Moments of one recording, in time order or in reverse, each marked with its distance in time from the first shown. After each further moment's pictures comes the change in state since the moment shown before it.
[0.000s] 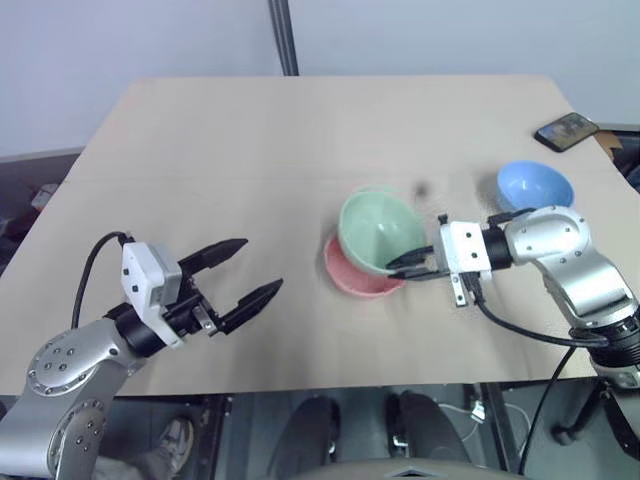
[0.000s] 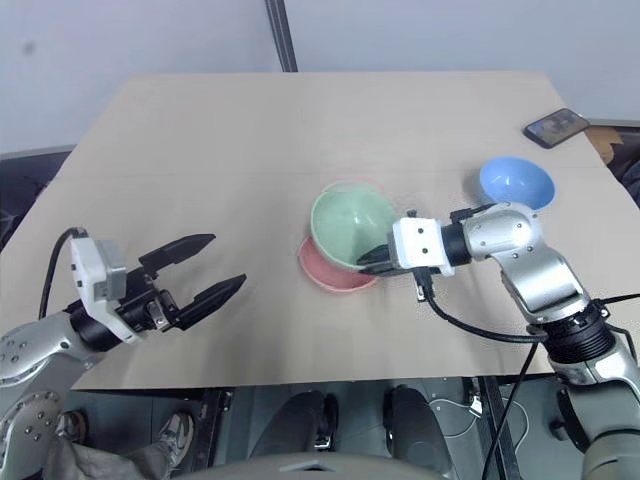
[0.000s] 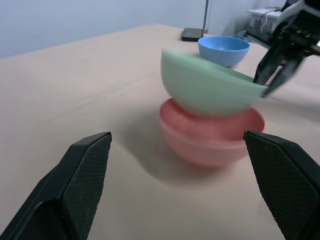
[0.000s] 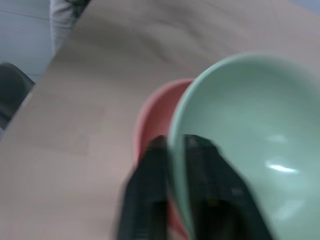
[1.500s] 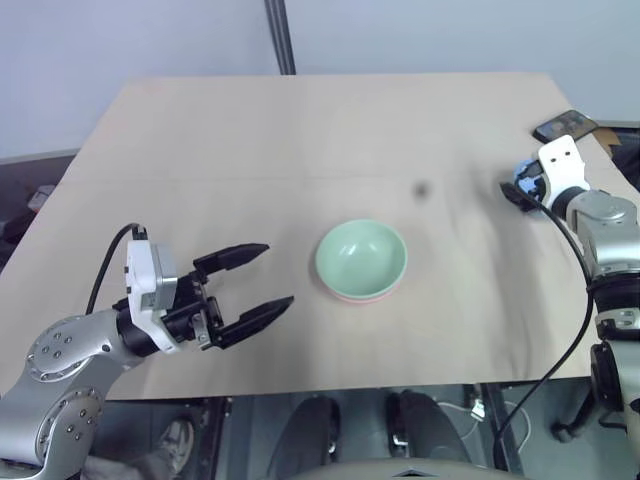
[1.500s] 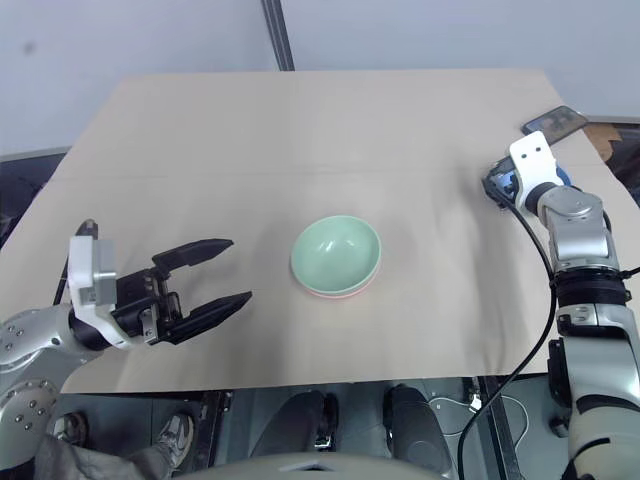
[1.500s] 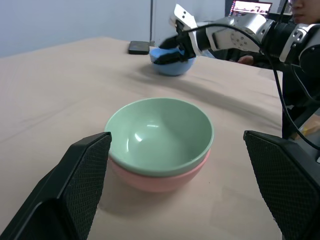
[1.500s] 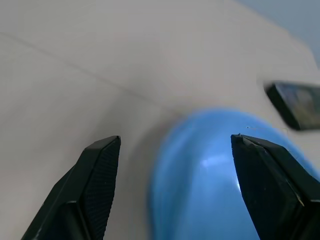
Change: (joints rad) left arm -0.046 0.065 -0.010 0.014 -0.118 0.001 -0.147; right arm -0.184 0.058 -0.331 0.849 -0.226 0.132 -0.777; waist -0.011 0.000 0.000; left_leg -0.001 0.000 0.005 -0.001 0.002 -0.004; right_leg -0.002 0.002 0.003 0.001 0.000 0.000
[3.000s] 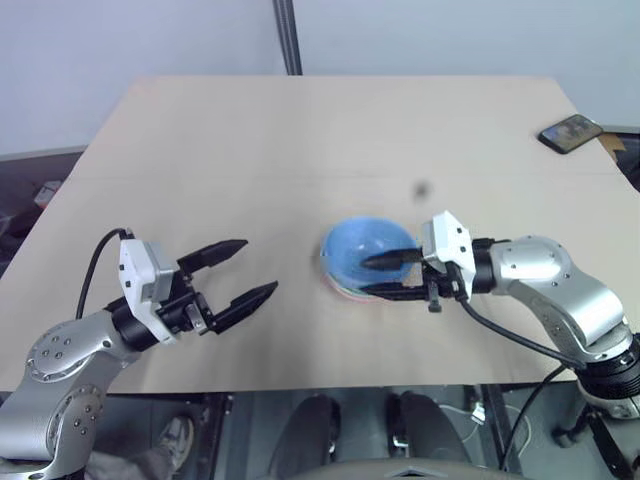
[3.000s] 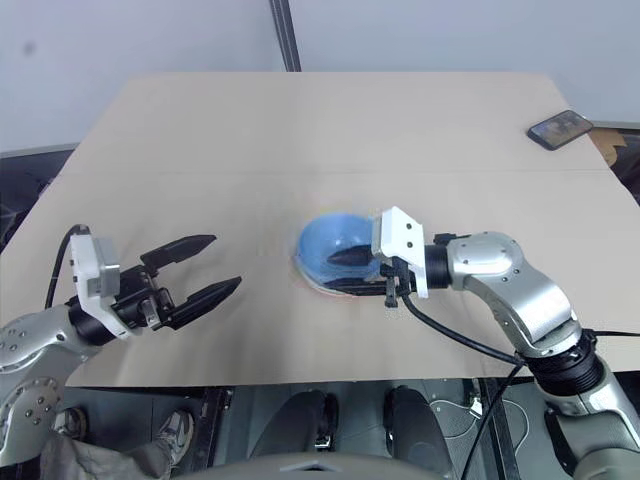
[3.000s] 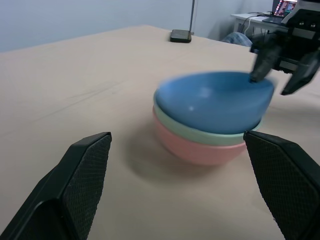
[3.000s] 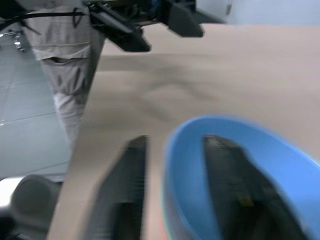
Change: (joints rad) left arm 0.014 -0.035 0.002 0.084 0.098 -0.048 0.056; right arm 0.288 0.038 0.303 -1.020 0.470 0.187 0.487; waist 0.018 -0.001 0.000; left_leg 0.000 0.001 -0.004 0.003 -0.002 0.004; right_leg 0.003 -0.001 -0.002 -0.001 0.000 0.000
